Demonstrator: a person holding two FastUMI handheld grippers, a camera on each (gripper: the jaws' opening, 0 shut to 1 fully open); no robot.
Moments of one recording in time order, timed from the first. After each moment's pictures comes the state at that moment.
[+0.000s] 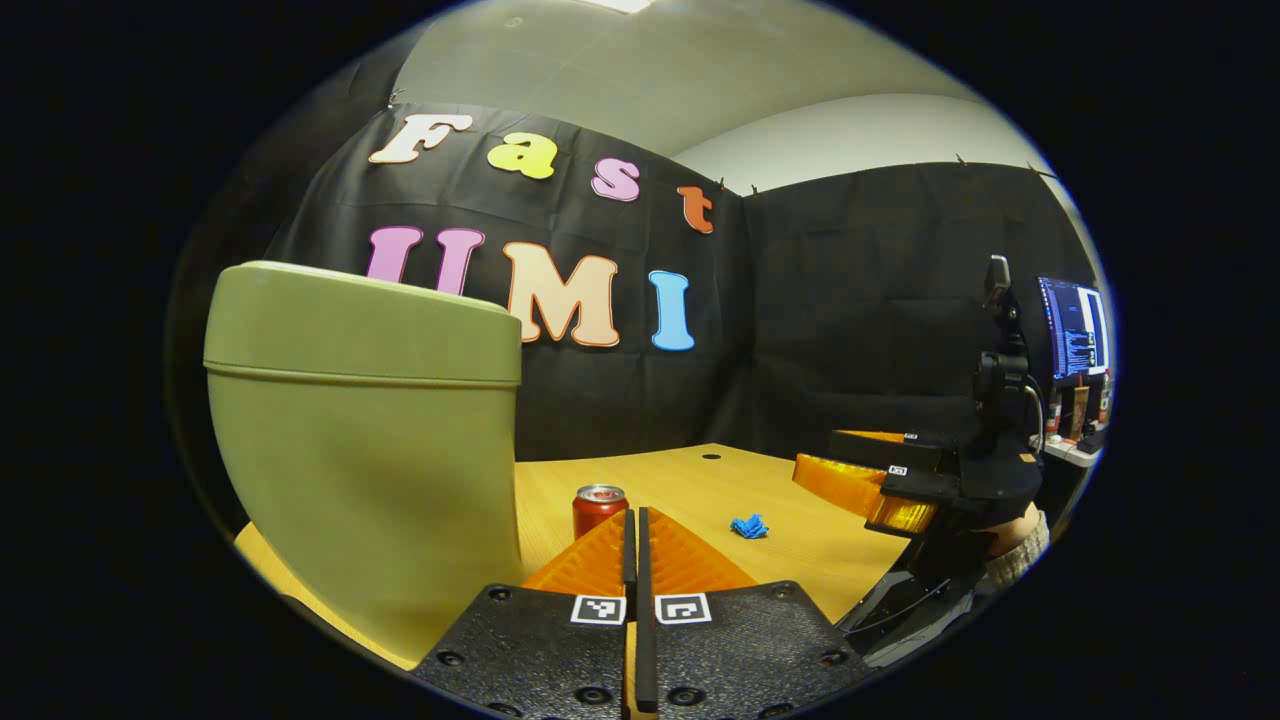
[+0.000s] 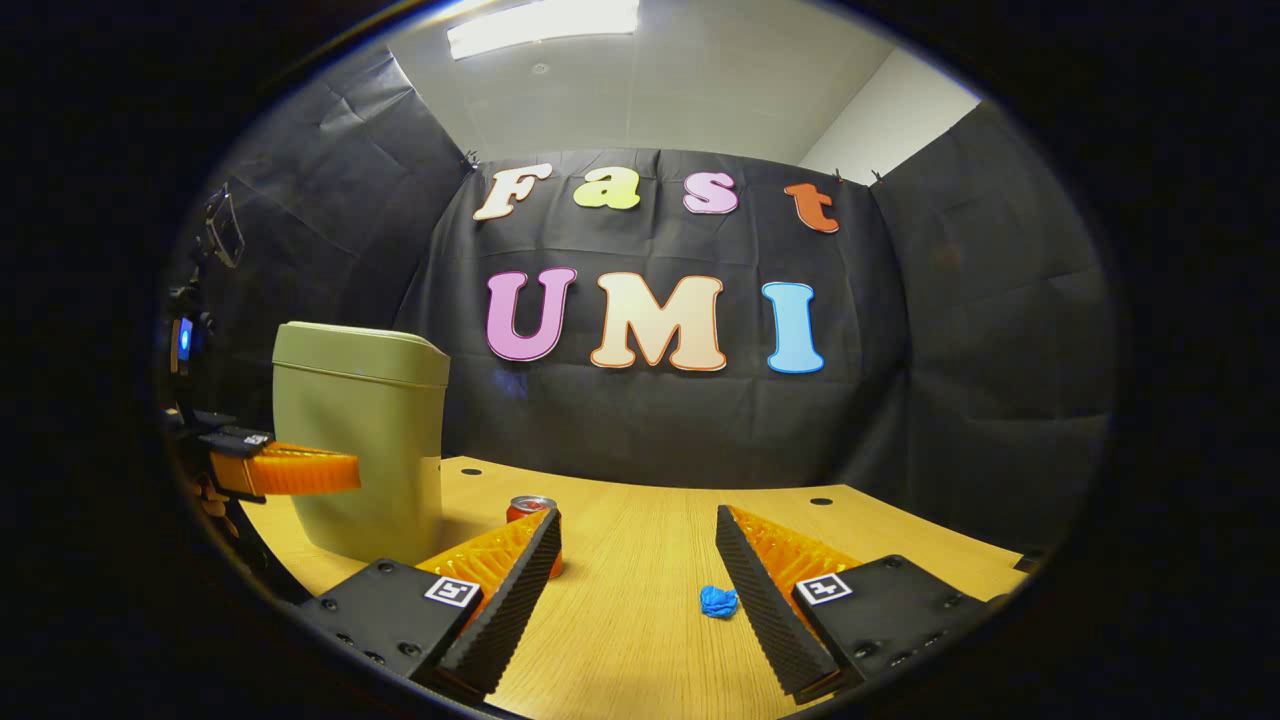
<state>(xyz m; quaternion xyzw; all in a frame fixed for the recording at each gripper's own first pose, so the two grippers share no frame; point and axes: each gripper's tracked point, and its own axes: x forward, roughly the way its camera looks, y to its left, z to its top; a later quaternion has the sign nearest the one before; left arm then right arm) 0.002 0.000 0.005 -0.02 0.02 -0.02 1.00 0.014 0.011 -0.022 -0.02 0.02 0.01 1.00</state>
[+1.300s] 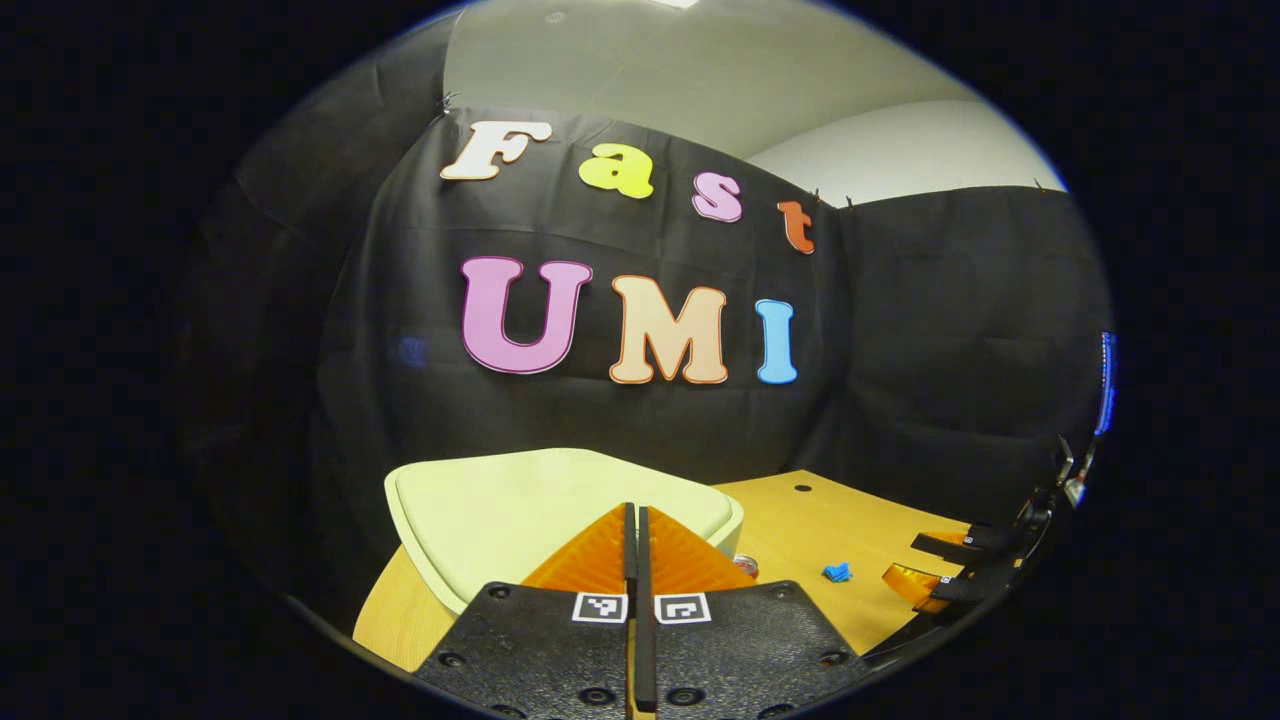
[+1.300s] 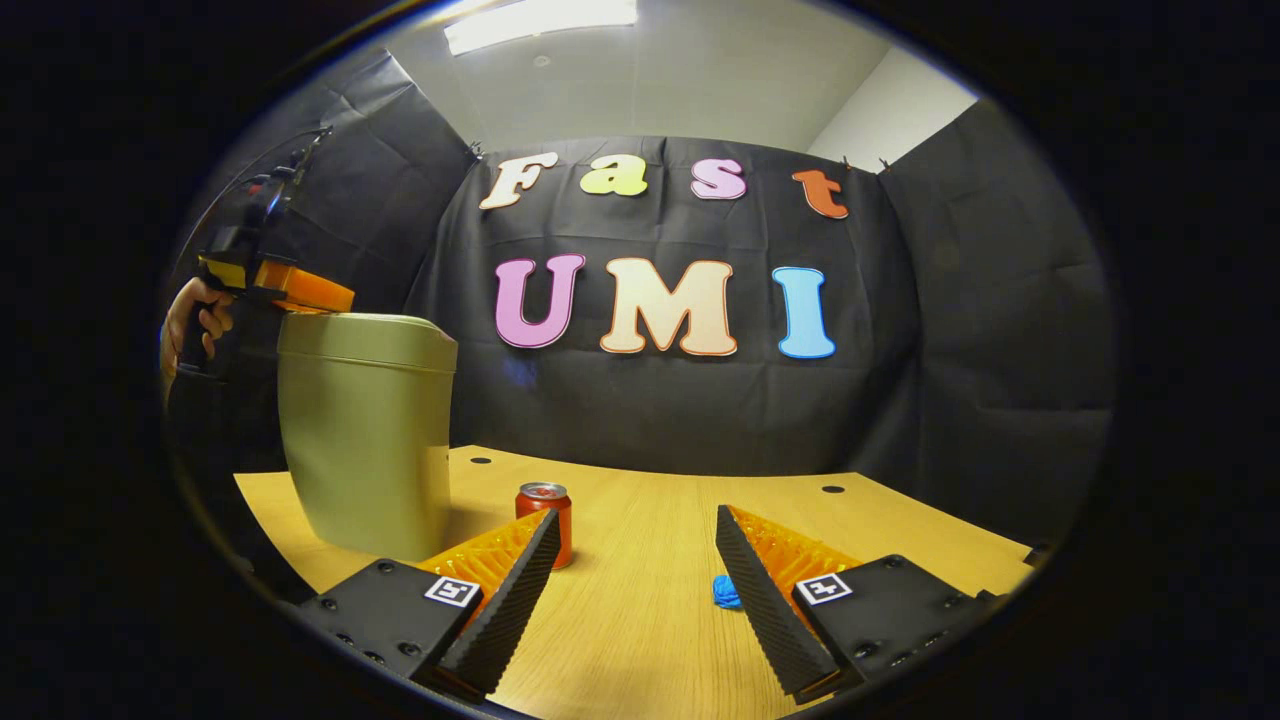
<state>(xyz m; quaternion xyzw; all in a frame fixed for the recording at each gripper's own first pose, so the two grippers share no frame) 0.000 0.136 0.123 -0.02 0.05 0.10 0.99 0.017 0.015 -0.038 -0.01 0.04 0.02 1.00</state>
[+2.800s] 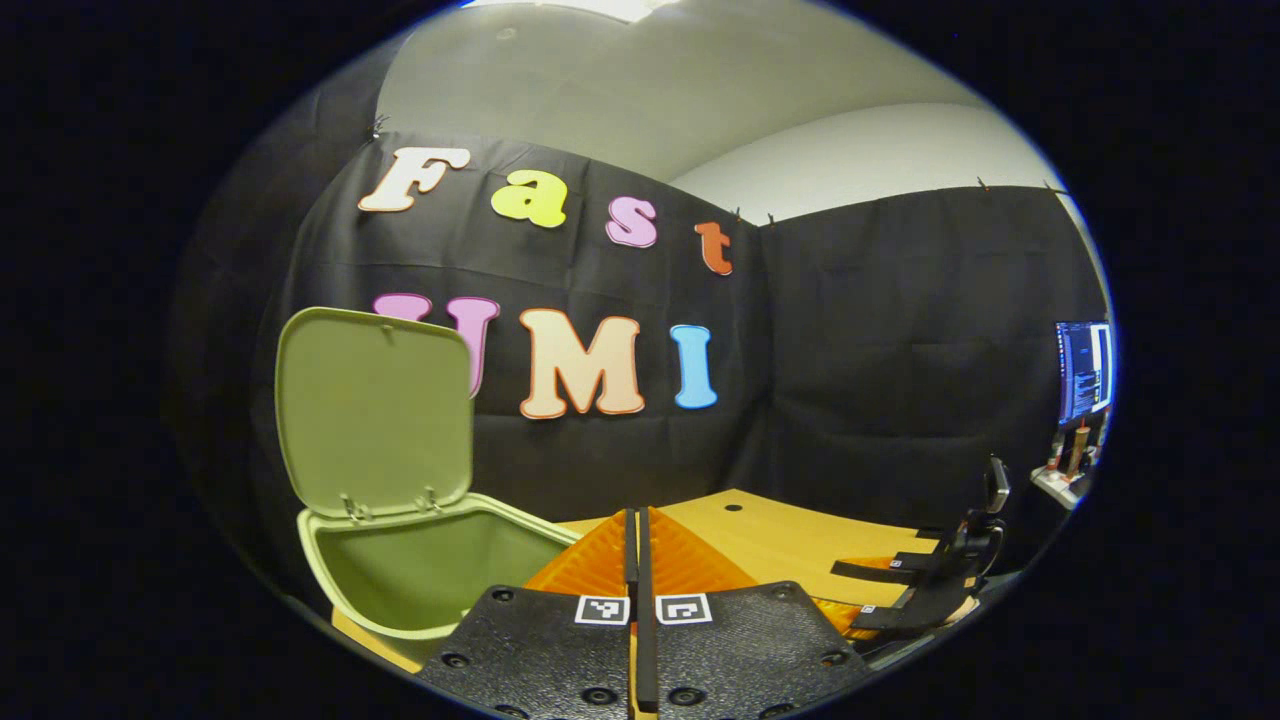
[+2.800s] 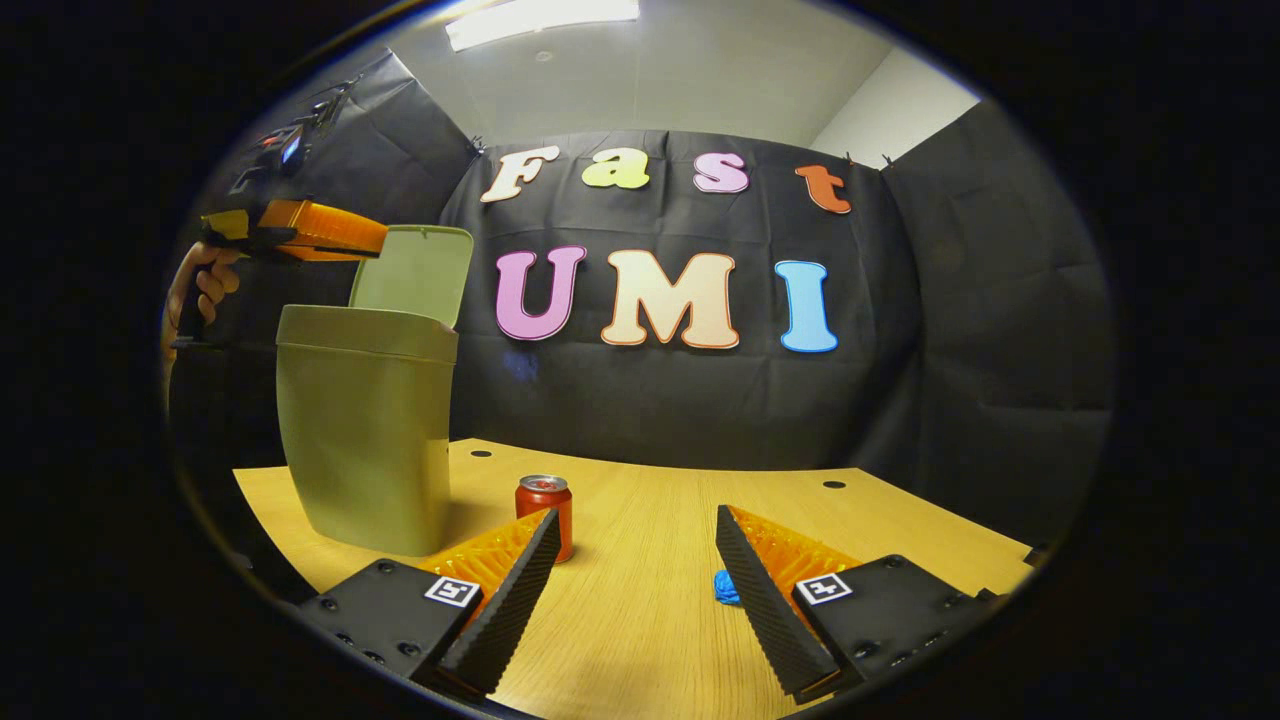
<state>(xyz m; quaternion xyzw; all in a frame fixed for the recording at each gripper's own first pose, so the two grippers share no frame) 0.026 0.031 0.148 -0.02 0.01 -0.03 1.00 0.019 0.020 -0.045 -0.02 0.05 0.02 1.00</state>
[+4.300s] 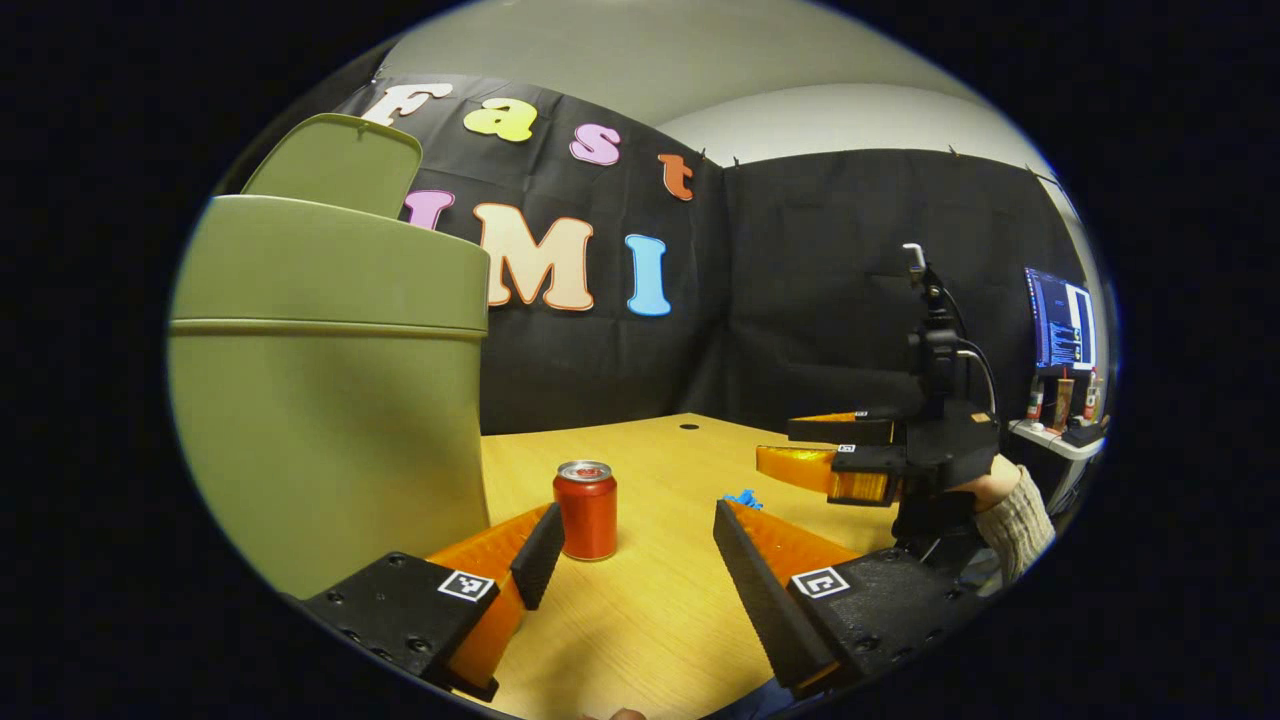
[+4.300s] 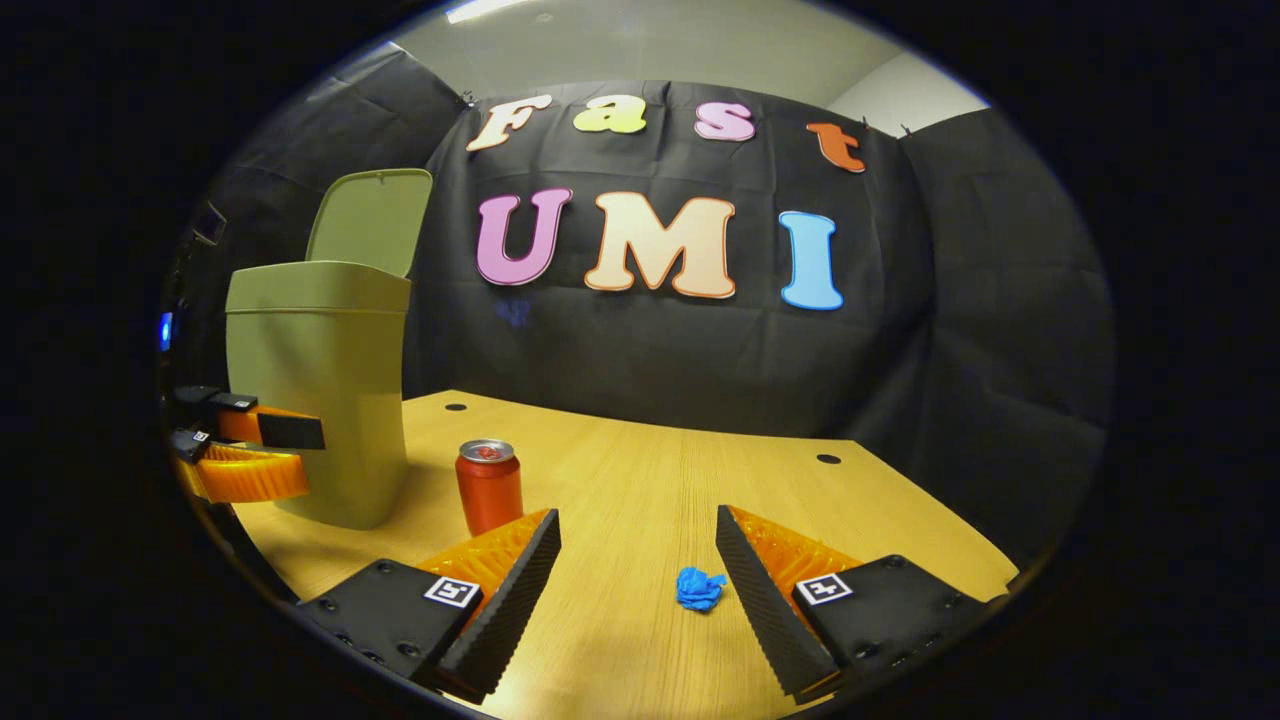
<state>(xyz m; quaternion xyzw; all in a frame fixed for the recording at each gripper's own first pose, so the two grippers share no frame) 0.029 0.002 -0.033 -0.02 0.07 -0.06 1.00 0.081 -0.021 -0.084 -0.04 0.15 0.02 0.99</state>
